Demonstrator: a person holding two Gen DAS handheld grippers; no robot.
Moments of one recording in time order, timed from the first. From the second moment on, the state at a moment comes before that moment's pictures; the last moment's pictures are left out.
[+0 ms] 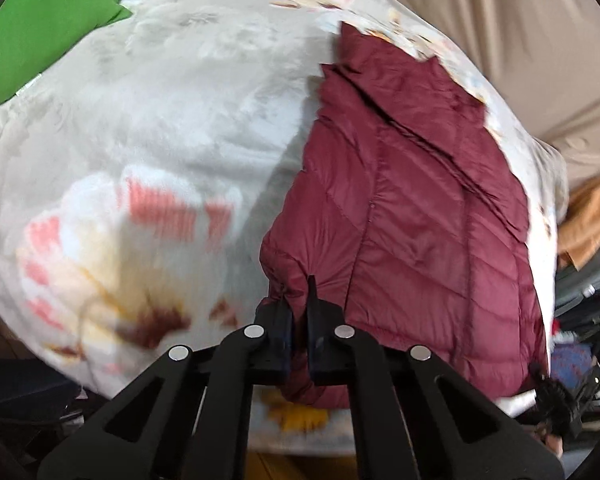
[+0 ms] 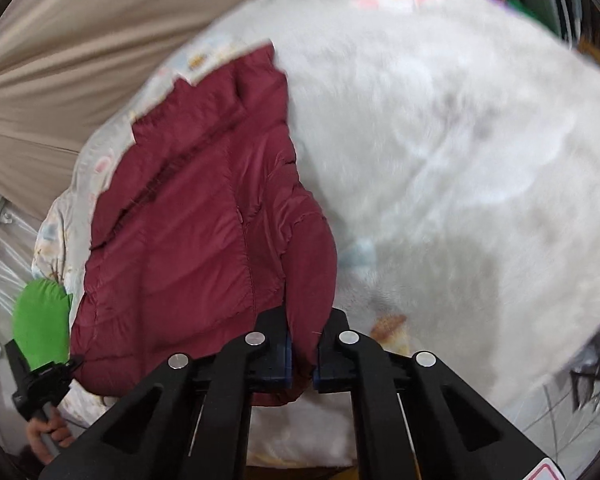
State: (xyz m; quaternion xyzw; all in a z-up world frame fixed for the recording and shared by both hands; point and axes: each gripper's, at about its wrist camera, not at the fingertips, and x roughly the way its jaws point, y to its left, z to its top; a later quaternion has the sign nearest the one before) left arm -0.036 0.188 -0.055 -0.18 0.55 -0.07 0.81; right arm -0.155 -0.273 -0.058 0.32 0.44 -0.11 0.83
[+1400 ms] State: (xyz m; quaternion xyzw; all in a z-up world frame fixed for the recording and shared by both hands) left arm 0.240 0.112 -0.059 -0.12 0.48 0.06 0.87; right arm 0.119 -0.336 -0.052 0.38 0.36 -0.14 0.84
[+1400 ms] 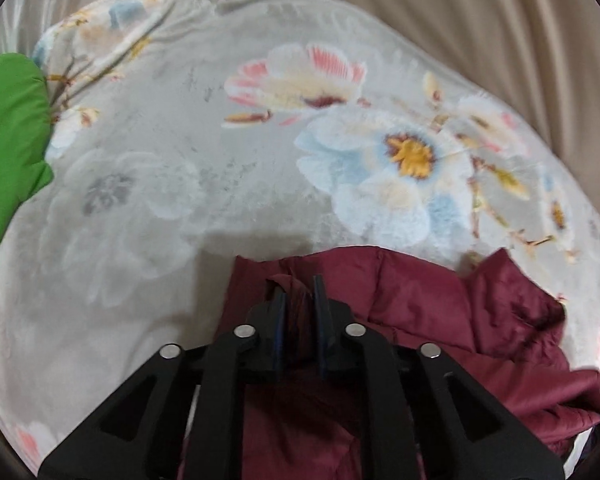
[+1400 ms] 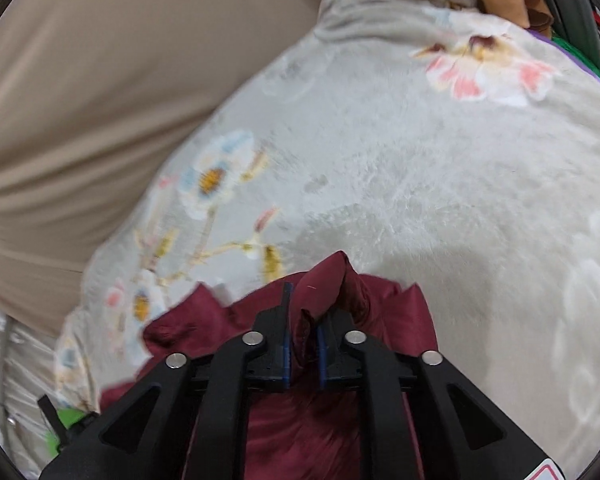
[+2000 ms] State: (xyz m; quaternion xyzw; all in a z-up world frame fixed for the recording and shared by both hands) left arm 0.136 0.168 -0.091 -0.18 0.54 -0.01 0.82; right arm -0.030 -0.296 -0.085 0.33 0.43 -0.15 0.83
